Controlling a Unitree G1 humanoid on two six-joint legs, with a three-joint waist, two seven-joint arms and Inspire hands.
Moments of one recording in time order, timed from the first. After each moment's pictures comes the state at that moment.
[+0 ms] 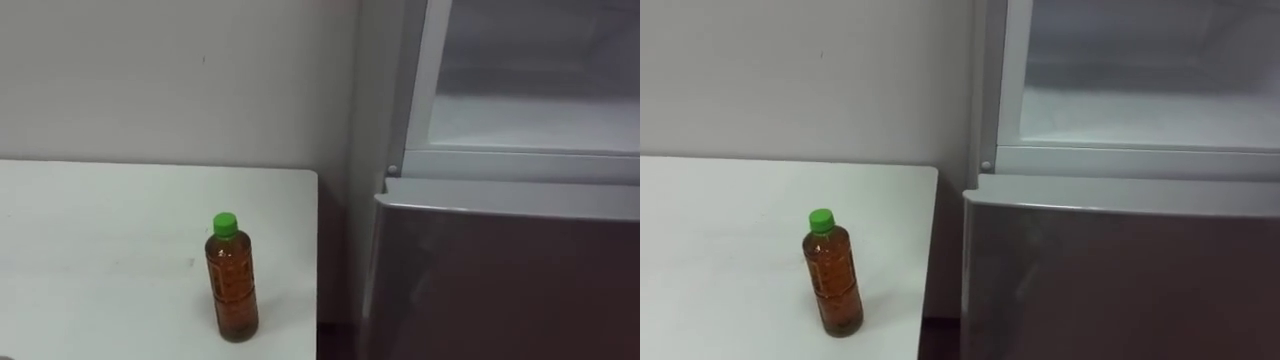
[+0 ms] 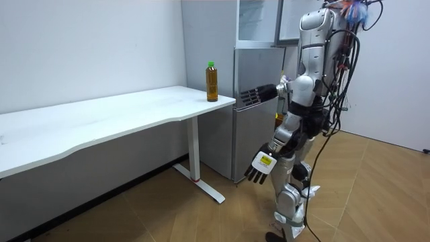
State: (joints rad) left arm 0.16 0.18 -0.03 1.17 -0.38 -0.13 -0.09; right arm 0.09 -0.23 0.26 0.29 0.46 -0.10 0.41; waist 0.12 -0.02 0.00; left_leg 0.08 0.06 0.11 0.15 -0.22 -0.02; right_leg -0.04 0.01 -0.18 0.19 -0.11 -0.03
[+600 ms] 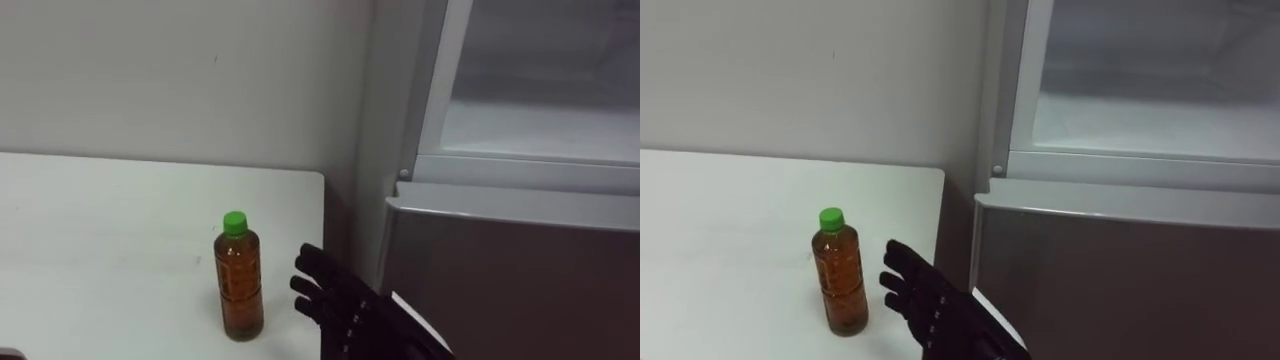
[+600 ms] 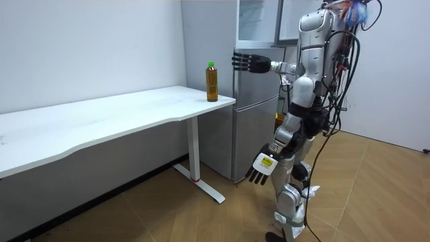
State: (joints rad) left arm 0.17 0.18 -0.02 1.17 -0.40 -0.13 -0.09; right arm -0.02 -0.24 0.25 -0.16 0.51 -0.04 0.46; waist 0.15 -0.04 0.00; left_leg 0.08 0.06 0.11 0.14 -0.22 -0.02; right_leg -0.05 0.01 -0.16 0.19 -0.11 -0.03
